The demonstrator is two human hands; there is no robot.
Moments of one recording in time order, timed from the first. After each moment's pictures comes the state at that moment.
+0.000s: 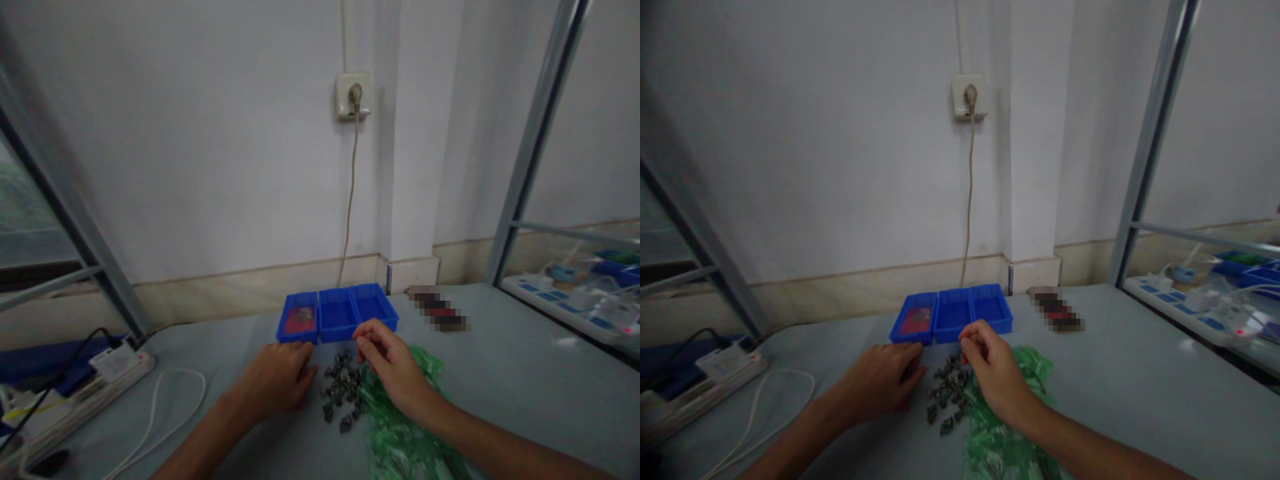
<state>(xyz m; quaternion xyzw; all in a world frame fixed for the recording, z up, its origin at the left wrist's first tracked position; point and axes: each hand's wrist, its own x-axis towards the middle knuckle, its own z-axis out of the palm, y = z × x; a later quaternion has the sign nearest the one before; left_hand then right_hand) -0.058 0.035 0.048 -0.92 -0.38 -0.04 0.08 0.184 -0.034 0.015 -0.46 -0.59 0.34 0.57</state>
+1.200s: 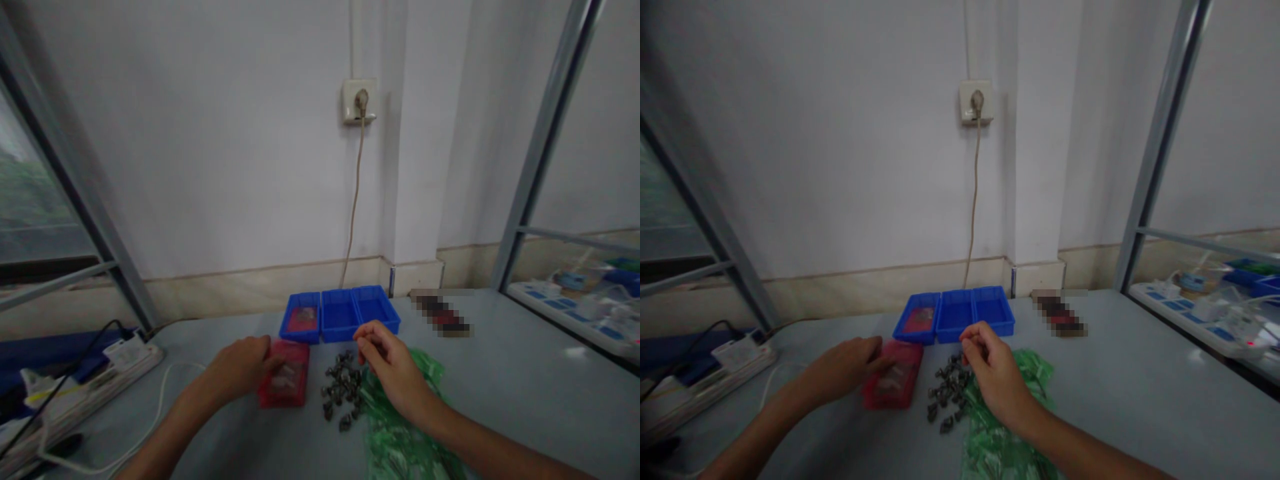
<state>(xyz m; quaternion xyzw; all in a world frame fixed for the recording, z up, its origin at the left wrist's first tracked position) -0.110 0.056 0.066 -0.84 -0.55 0.04 -0.01 0.185 -0.035 0.015 -0.46 -0.59 0.34 0.57</state>
